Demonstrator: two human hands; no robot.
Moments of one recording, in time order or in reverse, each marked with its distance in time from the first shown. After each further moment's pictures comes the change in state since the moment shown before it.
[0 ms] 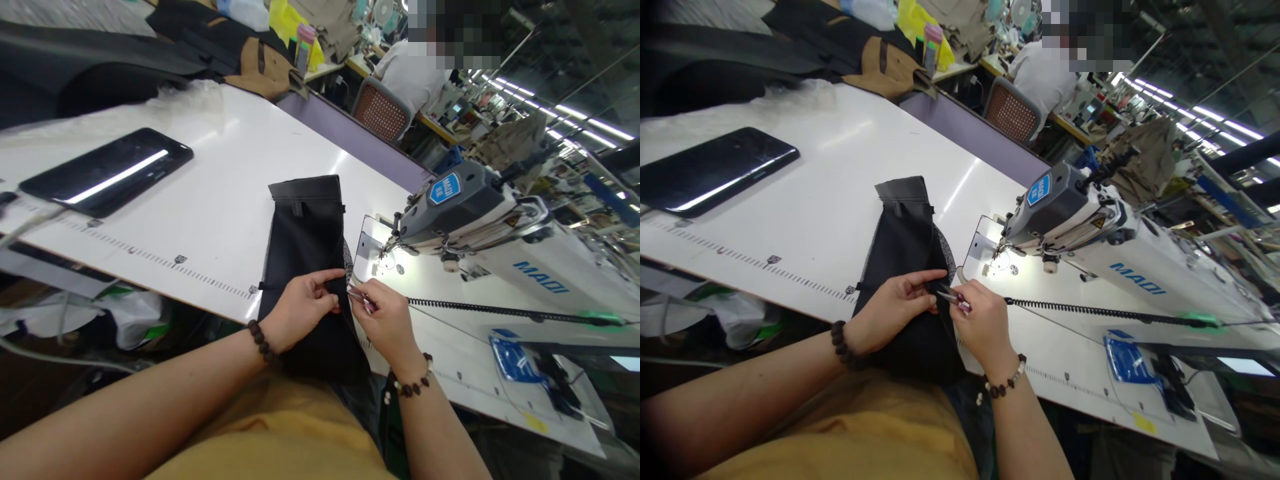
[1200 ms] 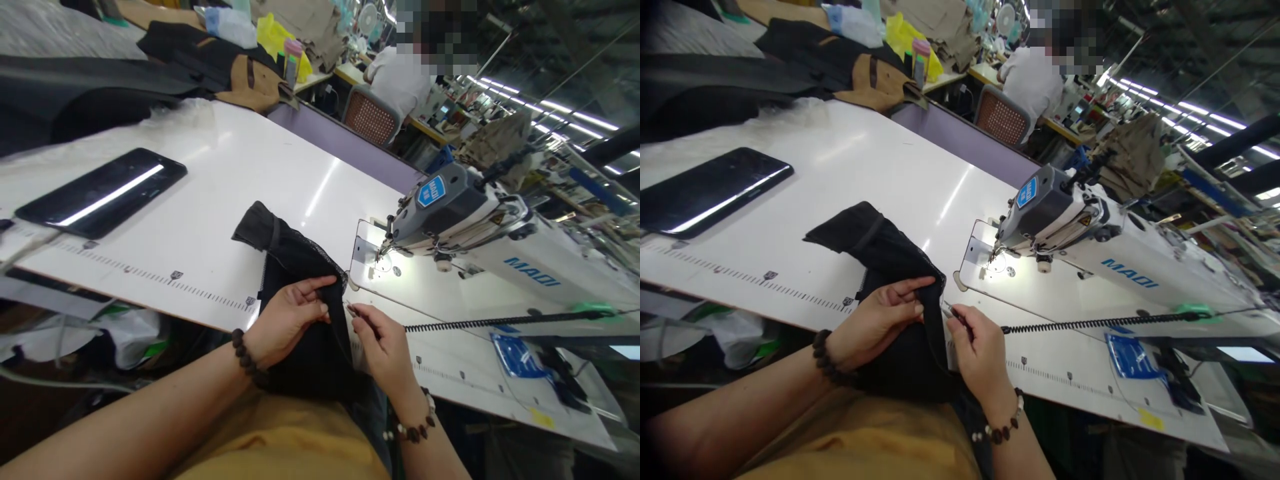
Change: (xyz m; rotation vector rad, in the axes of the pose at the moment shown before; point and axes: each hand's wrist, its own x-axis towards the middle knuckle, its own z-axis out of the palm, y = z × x) left_hand -0.008 -0.001 -0.009 -0.527 -0.085 -0.080; right_hand -0.036 -0.004 0.007 0.242 0.032 0.276
